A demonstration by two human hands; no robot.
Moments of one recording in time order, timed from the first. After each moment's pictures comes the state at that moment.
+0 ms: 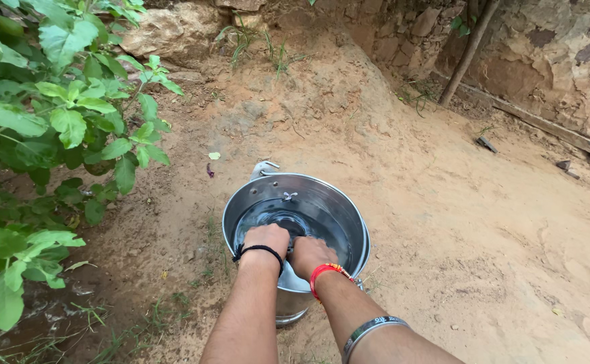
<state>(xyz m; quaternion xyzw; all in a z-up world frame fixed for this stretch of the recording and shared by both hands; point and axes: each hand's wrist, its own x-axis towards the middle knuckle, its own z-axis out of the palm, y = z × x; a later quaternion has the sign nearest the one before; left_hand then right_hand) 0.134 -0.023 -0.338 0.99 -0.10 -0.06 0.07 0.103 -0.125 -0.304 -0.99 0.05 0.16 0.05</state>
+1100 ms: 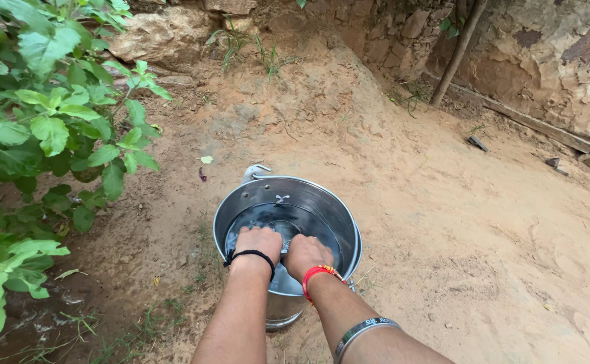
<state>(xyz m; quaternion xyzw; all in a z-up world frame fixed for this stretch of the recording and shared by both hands) 0.131 -0.025 -0.339 0.99 -0.13 -0.03 0.02 0.100 -0.126 -0.291 -0.99 0.09 0.11 0.09</state>
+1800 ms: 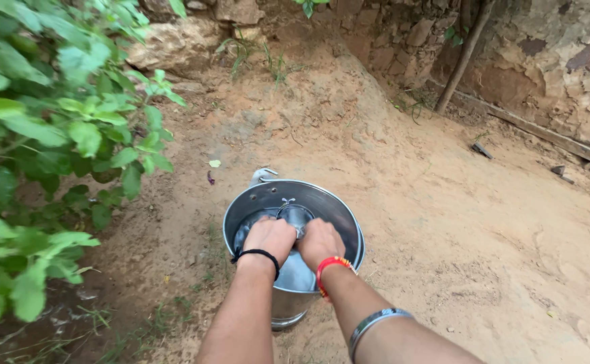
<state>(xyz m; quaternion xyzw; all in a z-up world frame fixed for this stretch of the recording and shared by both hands) 0.128 -0.023 -0.326 0.97 -0.20 0.12 0.04 0.103 -0.139 -0.280 -0.98 0.11 -0.03 0.18</state>
